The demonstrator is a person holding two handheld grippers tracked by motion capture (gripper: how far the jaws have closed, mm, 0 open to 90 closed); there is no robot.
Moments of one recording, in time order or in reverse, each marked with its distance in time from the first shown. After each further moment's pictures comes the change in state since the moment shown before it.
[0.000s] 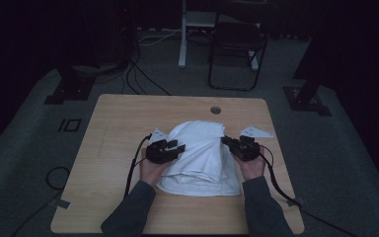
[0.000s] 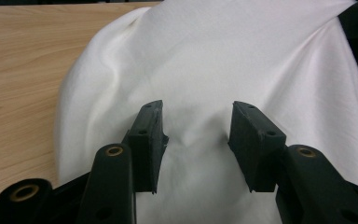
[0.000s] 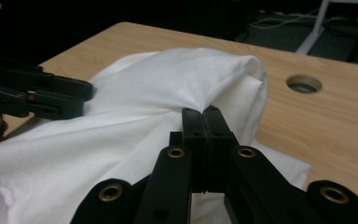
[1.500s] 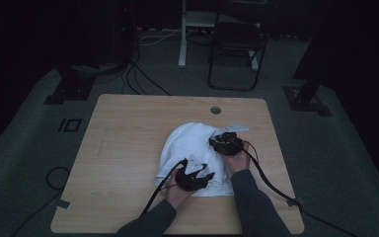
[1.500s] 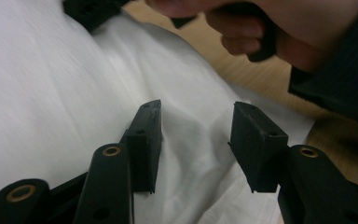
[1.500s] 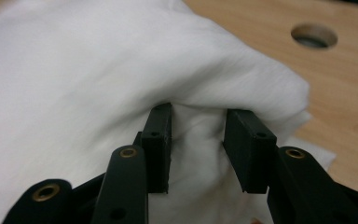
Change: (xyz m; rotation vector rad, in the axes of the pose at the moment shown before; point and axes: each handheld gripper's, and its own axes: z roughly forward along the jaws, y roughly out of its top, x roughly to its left) left arm -0.103 -0.049 0.046 0.070 -0.086 0.237; right arm -0.008 -0.014 0.076 0.198 -0.110 -0.027
